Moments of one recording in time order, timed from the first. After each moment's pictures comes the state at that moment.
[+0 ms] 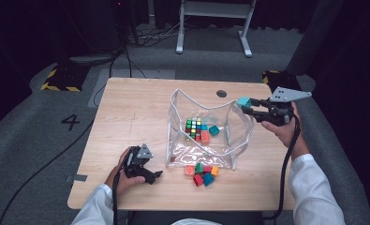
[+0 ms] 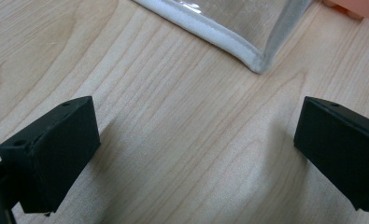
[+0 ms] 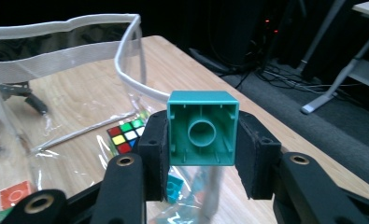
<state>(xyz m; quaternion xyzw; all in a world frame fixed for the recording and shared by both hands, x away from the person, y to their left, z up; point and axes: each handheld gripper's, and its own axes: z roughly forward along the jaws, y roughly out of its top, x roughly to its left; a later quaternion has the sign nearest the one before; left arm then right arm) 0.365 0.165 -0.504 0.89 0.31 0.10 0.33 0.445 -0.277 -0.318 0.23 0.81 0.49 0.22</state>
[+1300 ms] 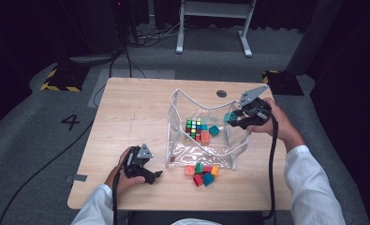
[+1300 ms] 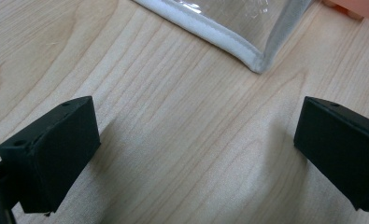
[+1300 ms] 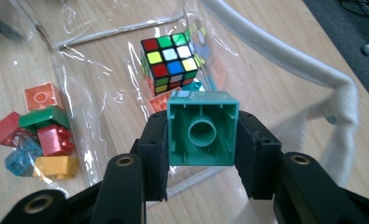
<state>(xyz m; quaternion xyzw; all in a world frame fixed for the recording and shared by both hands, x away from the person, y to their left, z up) 0.365 0.165 -0.504 0.88 0.31 0.10 0.33 0.466 -0.227 -0.324 0.15 0.94 0.28 0.15</state>
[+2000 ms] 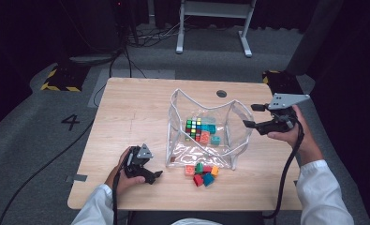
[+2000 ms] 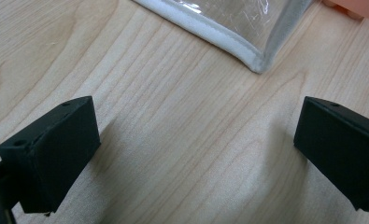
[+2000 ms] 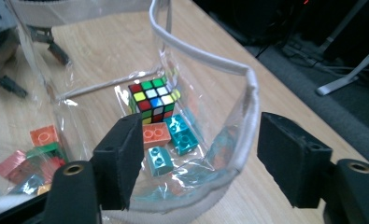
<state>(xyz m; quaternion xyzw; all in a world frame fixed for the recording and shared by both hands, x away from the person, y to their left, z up) 0.365 0.165 -0.504 0.89 0.31 0.10 0.33 0.427 -0.286 -0.314 0.20 0.86 0.43 0.21</state>
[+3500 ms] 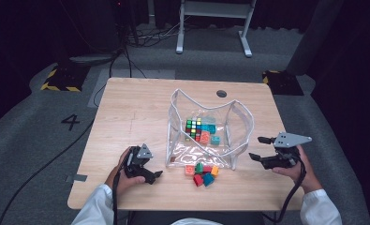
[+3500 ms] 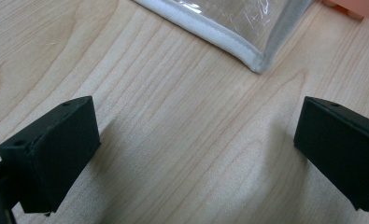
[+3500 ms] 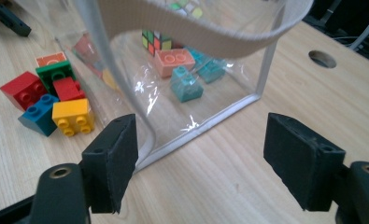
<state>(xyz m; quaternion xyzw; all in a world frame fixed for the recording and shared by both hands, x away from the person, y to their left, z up) 0.365 0.165 -0.504 0.89 0.31 0.10 0.33 0.372 -0.321 -0.415 0.24 0.85 0.42 0.19</state>
